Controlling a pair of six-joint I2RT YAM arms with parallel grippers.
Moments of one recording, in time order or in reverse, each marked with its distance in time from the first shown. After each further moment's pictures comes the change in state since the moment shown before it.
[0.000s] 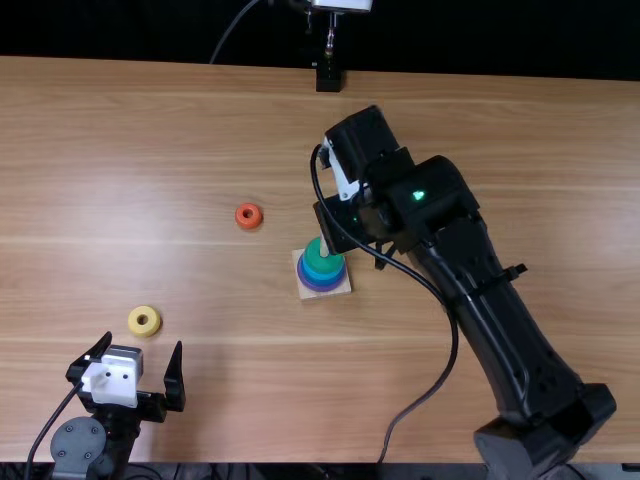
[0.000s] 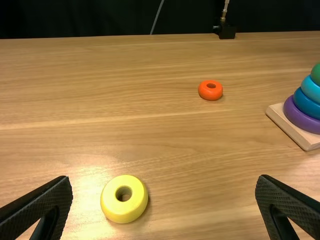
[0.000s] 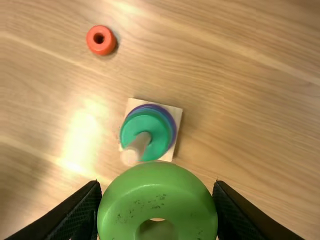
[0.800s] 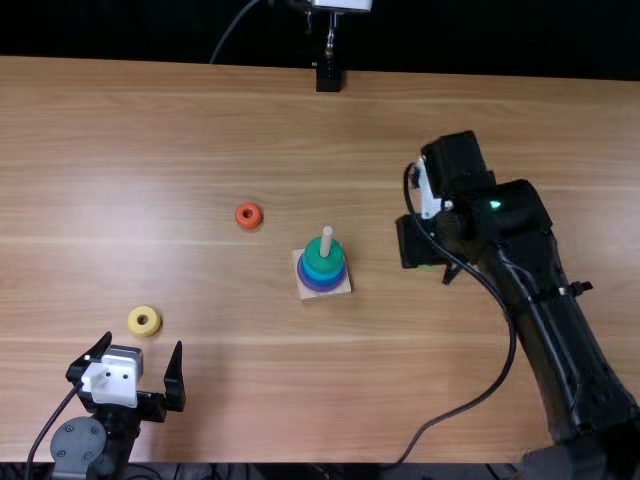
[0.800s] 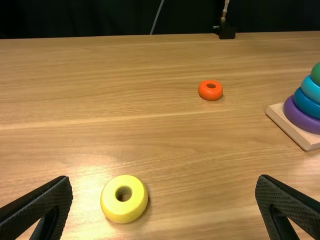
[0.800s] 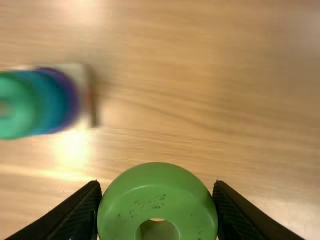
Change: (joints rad) left arm 0.000 0.000 0.000 0.001 0.000 0.000; right arm -0.240 -0.182 -0.391 0.110 0.001 -0.004
